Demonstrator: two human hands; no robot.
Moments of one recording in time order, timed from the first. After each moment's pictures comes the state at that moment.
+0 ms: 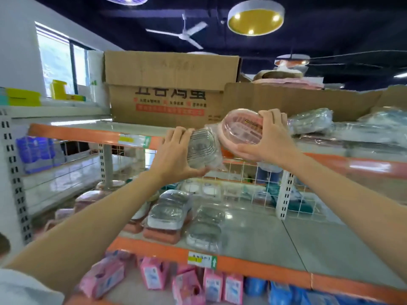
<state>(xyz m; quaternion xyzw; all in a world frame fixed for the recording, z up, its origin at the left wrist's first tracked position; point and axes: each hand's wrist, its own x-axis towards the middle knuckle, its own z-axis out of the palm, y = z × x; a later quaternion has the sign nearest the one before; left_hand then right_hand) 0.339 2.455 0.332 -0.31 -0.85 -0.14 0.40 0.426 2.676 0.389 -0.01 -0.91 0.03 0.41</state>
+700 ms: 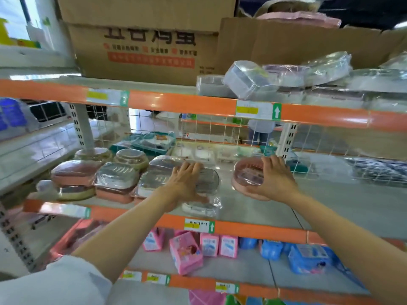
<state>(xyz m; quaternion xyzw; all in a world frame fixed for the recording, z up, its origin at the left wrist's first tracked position) 0.287 2.503 0.178 -0.38 -0.92 -0.08 0.06 0.400 2.730 0.207 -0.14 -0.98 -0.03 0.15</state>
